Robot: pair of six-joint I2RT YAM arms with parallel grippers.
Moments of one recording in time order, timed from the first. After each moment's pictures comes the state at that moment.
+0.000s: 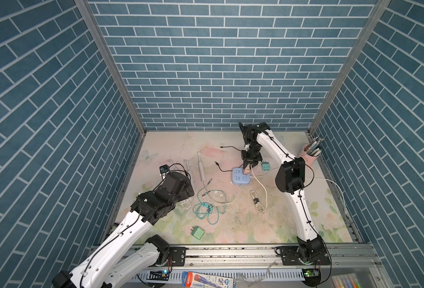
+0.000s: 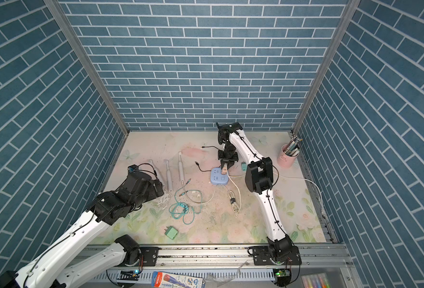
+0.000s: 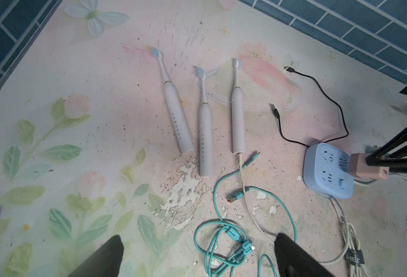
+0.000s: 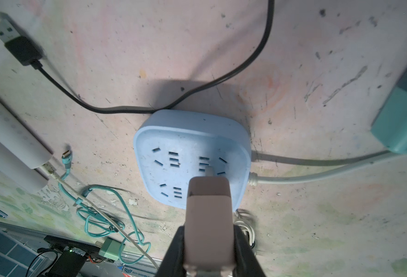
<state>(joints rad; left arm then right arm) -0.59 0.84 0.87 -0.95 -0.37 -0.81 0.49 2.48 2.48 -1.66 -0.24 0.37</state>
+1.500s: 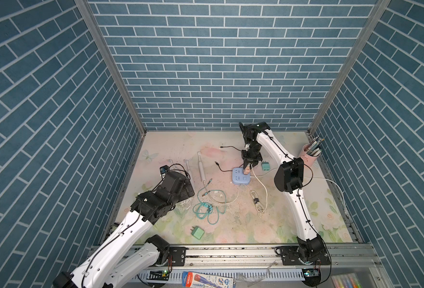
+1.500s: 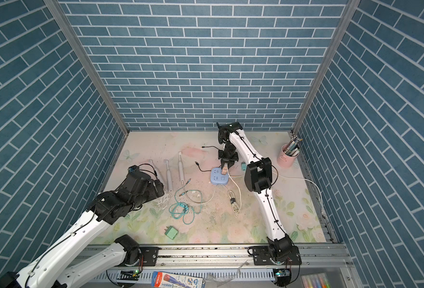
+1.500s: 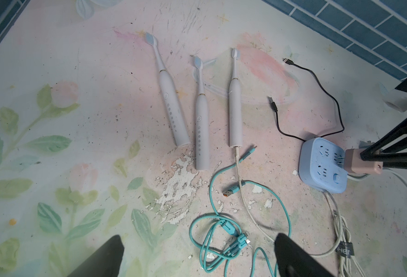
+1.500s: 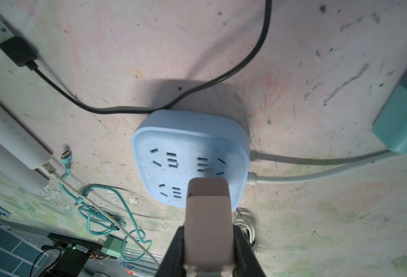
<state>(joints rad) -0.57 0.84 0.87 -0.94 -0.31 -0.82 0.48 2.53 2.54 -1.70 -0.25 0.37</state>
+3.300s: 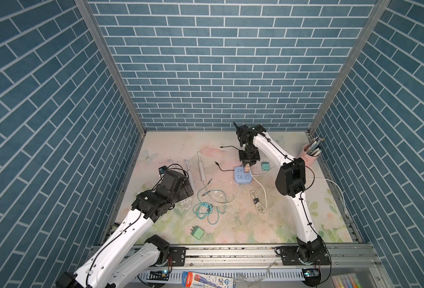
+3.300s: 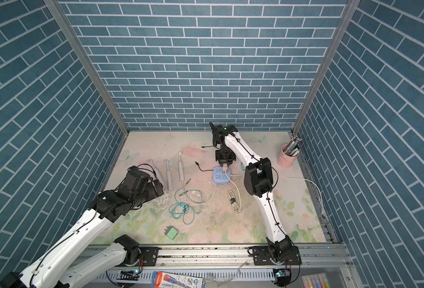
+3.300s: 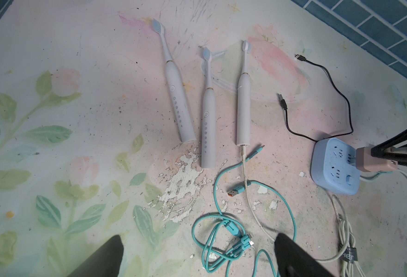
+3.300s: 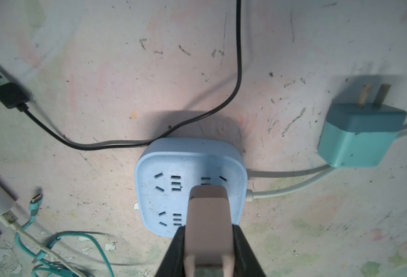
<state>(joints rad) -0.51 0.86 0.85 -0.94 -0.27 -0.81 0.56 2.38 2.31 -1.46 -0.02 0.45</state>
